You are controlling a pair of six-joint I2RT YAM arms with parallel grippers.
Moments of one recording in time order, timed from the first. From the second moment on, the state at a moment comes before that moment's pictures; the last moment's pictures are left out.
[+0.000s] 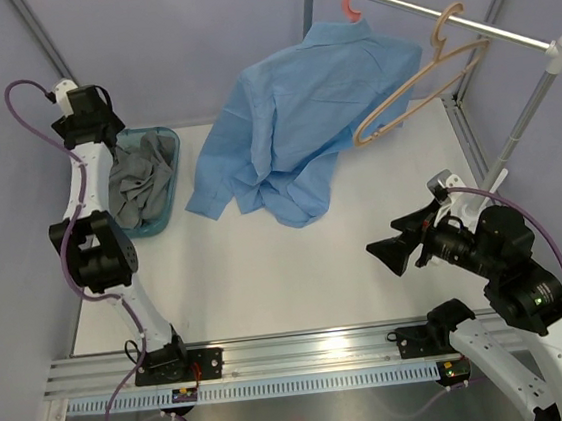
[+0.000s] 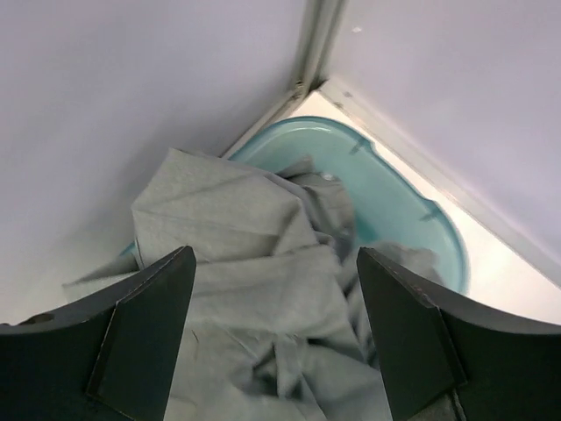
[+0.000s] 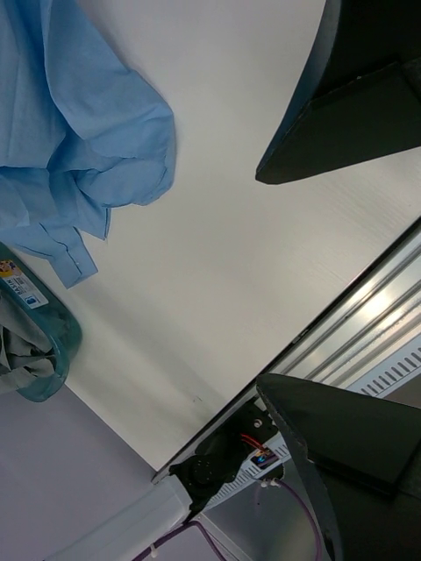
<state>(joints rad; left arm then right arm) 0.19 1.91 1.84 -0.44 -0.41 -0.35 0.38 0.46 0.94 -0.70 -0.44 0.26</state>
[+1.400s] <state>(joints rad) 0.16 2.25 1.88 -0.43 -0.13 -0.28 0.38 0.49 0.96 -0.73 -0.43 0.26</state>
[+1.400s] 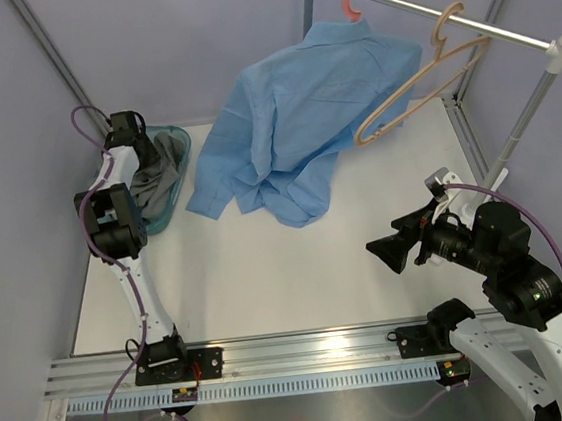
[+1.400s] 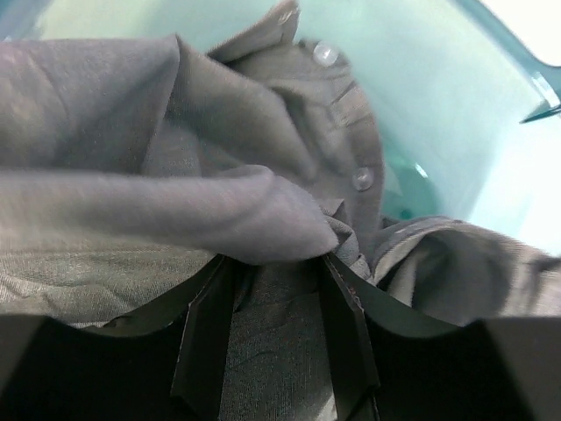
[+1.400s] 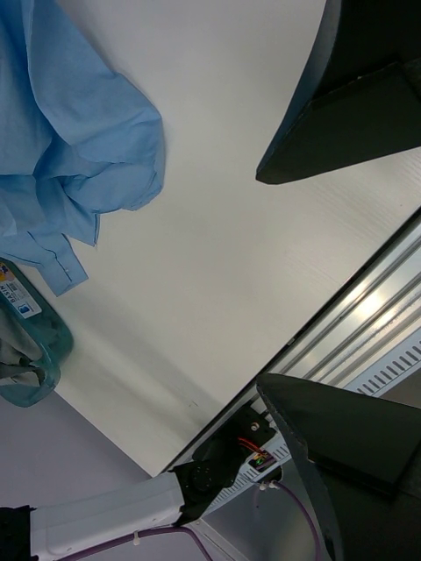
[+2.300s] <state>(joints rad) 0.16 1.96 1.94 -0.42 -0.31 -0.31 0.38 0.55 0.96 -0.73 -0.43 0.26</state>
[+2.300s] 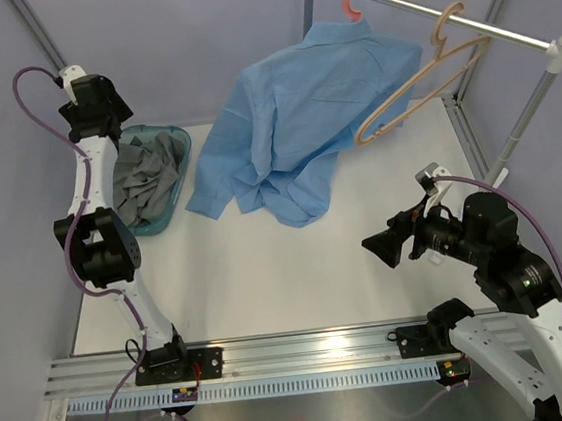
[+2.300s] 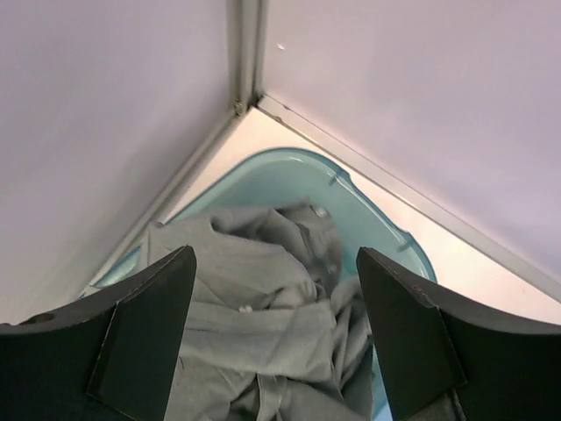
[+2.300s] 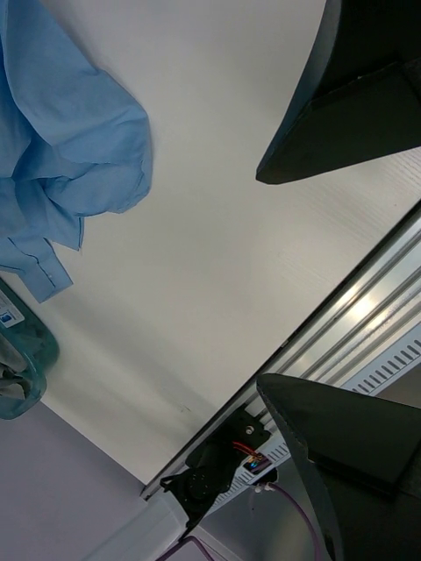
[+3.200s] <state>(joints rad) 0.23 2.27 1.97 -0.29 -0.33 -0.31 0.38 0.59 0.96 -0.73 -0.44 0.27</state>
